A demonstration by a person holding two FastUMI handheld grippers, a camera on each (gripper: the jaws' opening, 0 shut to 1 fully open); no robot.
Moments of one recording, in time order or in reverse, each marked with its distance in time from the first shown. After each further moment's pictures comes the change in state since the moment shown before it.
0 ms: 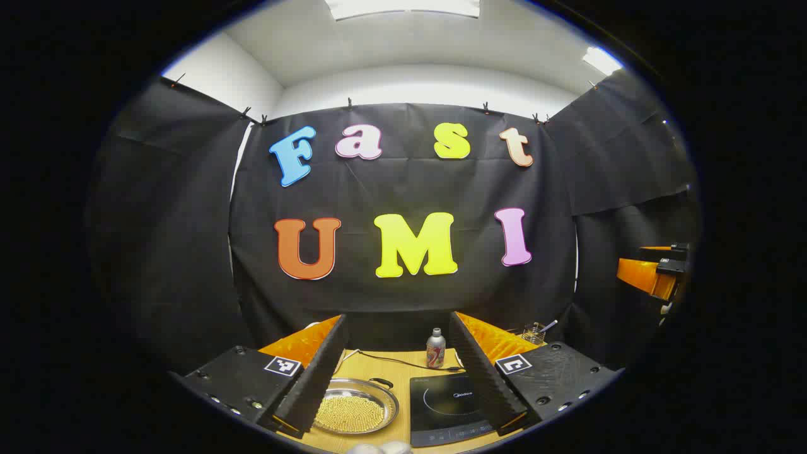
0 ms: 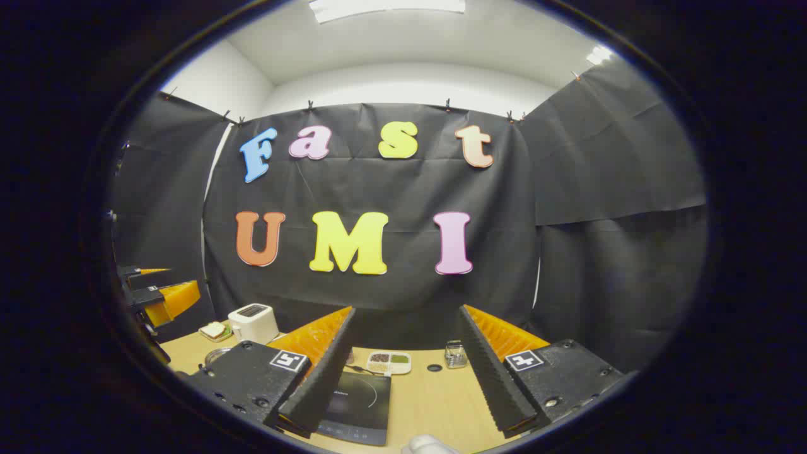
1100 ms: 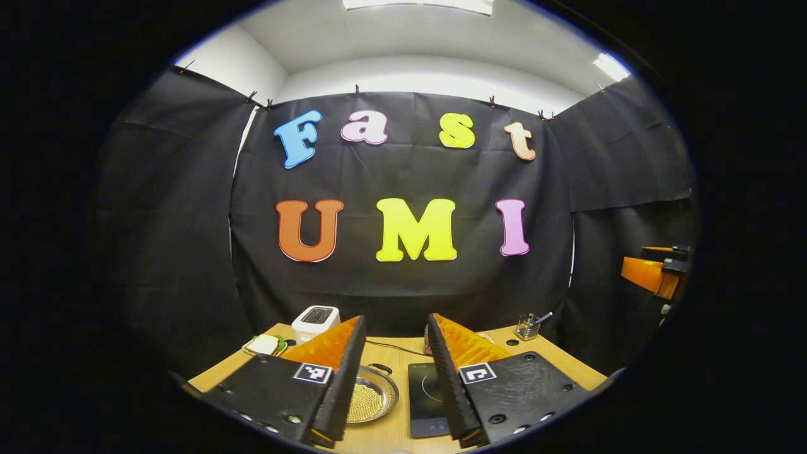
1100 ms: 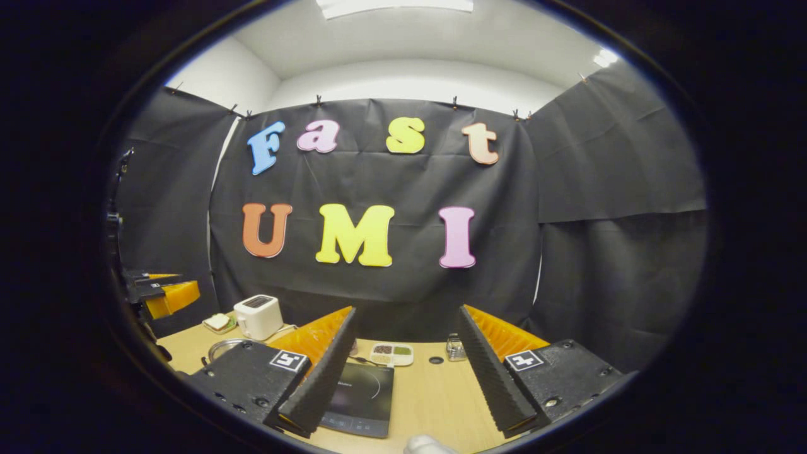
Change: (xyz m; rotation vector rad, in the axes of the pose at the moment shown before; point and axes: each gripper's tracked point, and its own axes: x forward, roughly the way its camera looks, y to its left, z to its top) left arm -0.013 0.014 -0.028 -0.042 0.078 -0.033; right arm -0.021 0.009 -0.009 -0.014 0.038 0.015
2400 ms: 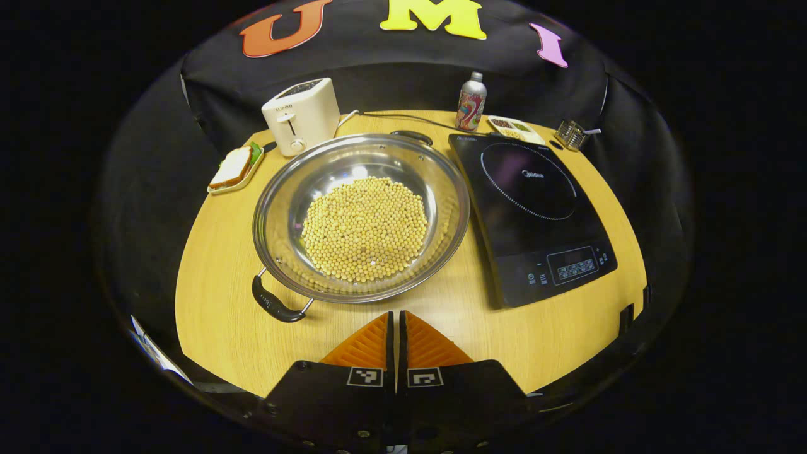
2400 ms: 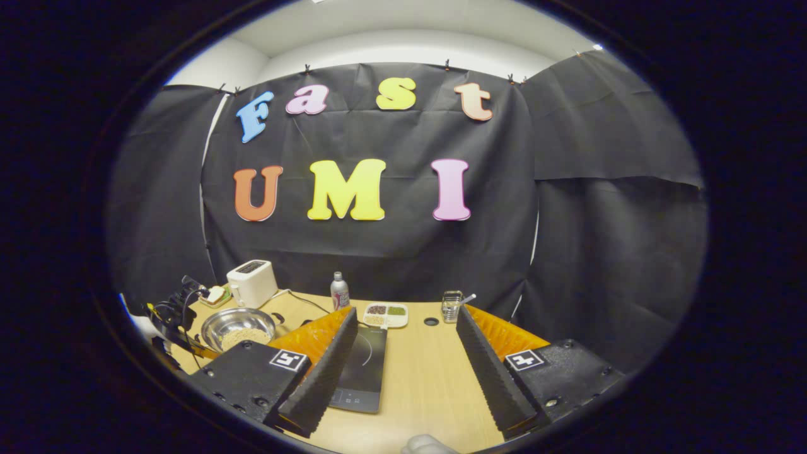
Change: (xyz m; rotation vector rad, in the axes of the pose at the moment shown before) left arm -0.016 0.094 -0.333 0.049 1.073 -0.070; right arm 0.000 -0.030 -0.080 0.022 0.199 -0.037
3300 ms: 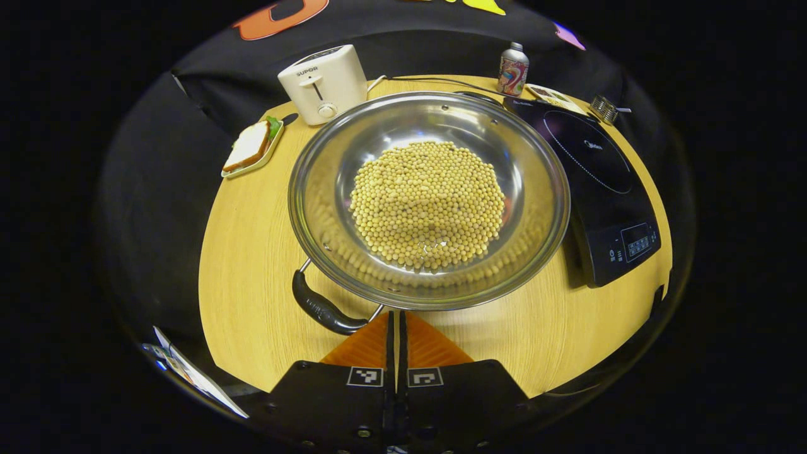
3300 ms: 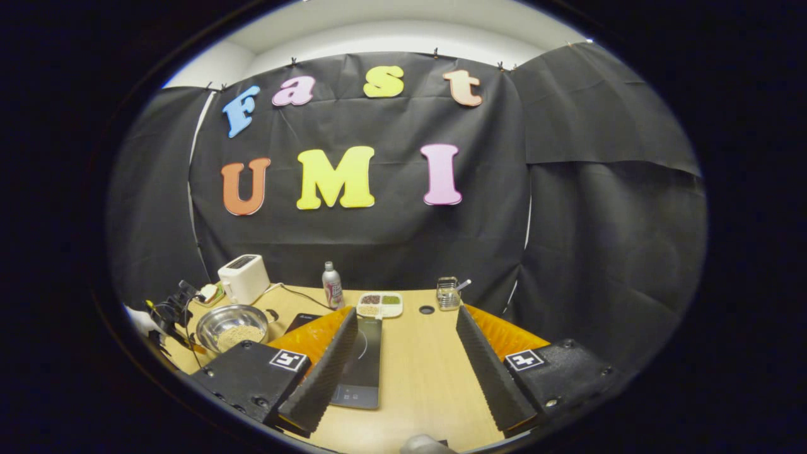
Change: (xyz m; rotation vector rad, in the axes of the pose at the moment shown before) left arm 0.029 0.081 -0.014 0.010 0.122 0.086; right arm 0.013 0.003 -0.017 0.034 0.054 -0.022
